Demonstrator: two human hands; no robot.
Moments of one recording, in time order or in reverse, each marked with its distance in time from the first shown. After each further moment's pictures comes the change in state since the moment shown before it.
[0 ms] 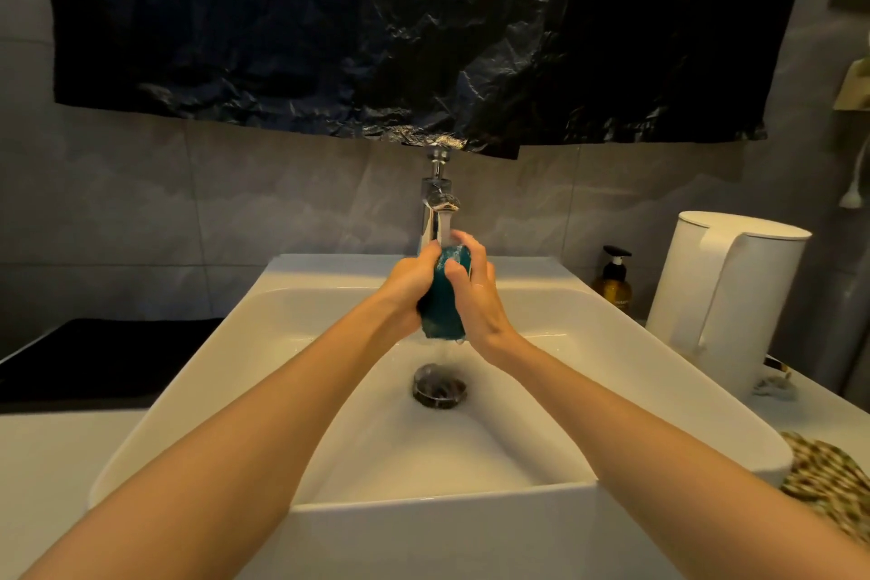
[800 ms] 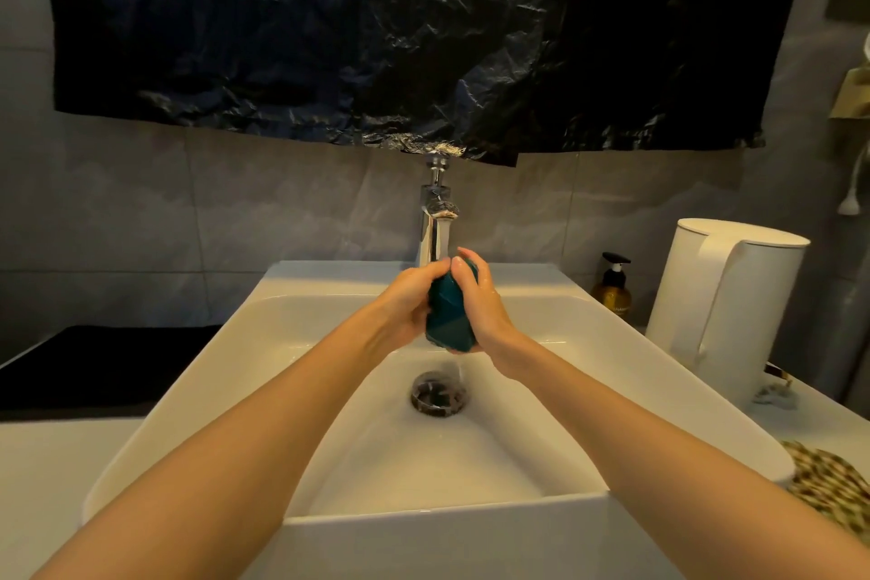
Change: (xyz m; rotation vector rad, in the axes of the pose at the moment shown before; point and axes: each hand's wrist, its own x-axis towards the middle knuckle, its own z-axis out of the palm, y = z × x) left_hand 0.007 -0.007 -0.005 -0.063 -0.186 -0.024; right_hand -0.001 -0.007 -0.012 0.160 -0.075 0.261
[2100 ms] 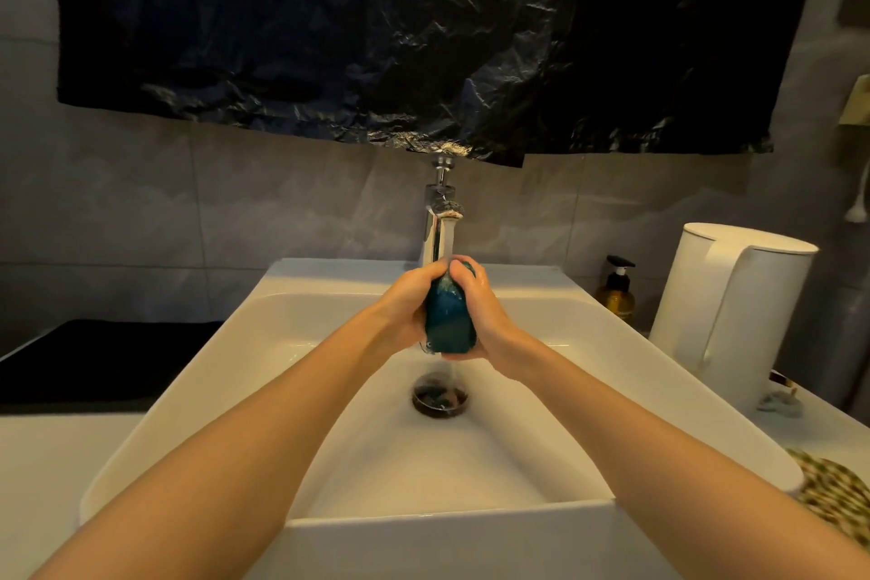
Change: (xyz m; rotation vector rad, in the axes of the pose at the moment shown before) left_hand -0.012 0.001 0.003 -0.135 0.001 -0.026; right_hand -0.001 -0.004 0.002 0.038 -0.082 0.202
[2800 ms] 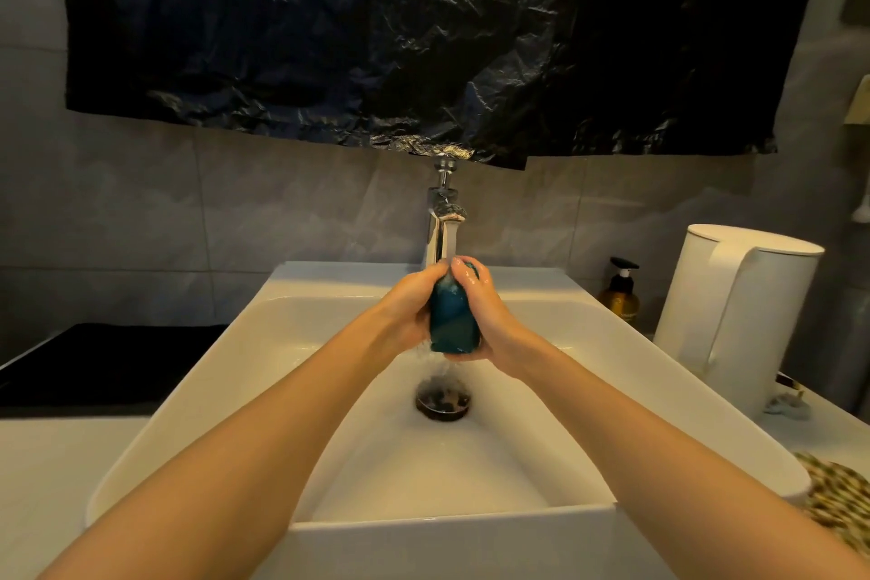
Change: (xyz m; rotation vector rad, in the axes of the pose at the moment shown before) left_hand 0.001 0.003 -0.001 0.028 0.054 -0.005; right_hand 0.004 -0.002 -0.001 0.016 -0.018 0.039
